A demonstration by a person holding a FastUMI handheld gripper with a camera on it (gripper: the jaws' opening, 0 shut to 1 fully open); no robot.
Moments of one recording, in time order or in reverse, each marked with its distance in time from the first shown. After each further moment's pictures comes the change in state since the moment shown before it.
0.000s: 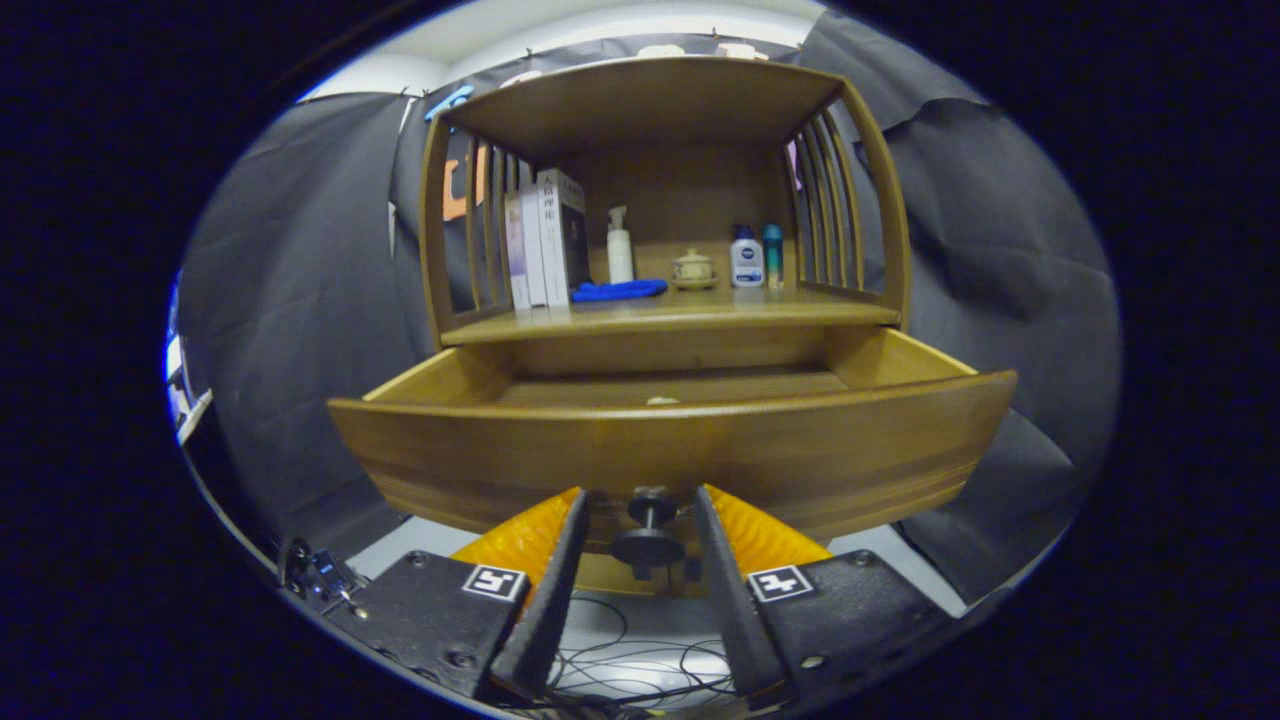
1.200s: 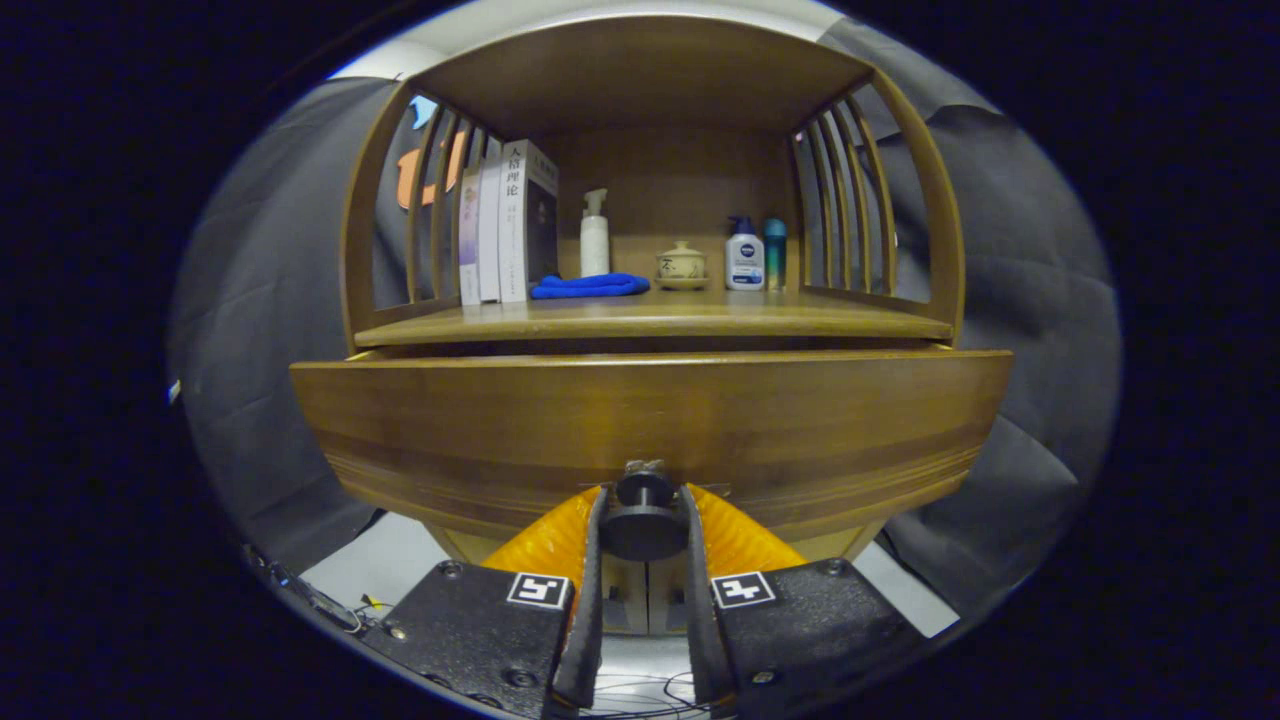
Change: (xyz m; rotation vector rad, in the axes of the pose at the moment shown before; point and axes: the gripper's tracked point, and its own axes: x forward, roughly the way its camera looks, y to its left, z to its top) arm 0.116 -0.019 -0.003 -0.049 -0.027 -0.117
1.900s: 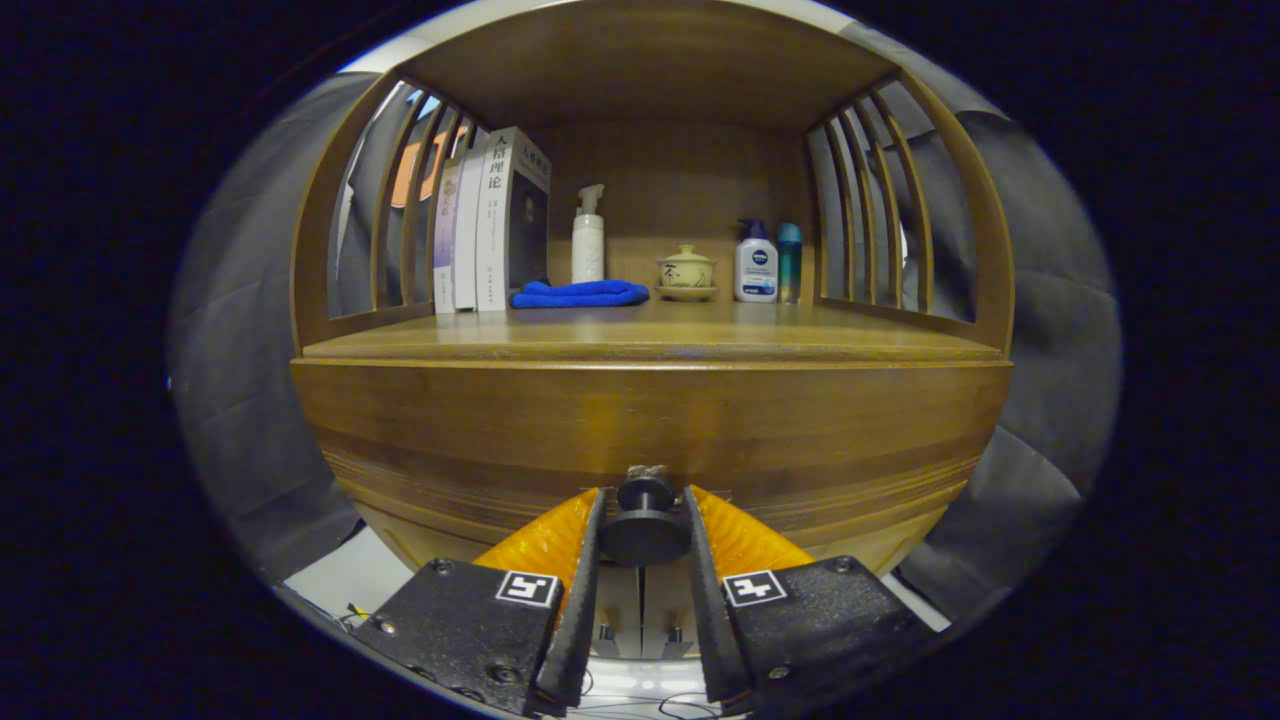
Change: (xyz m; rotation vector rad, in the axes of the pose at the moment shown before) arm 0.076 0.000 0.027 0.016 -0.021 -0.016
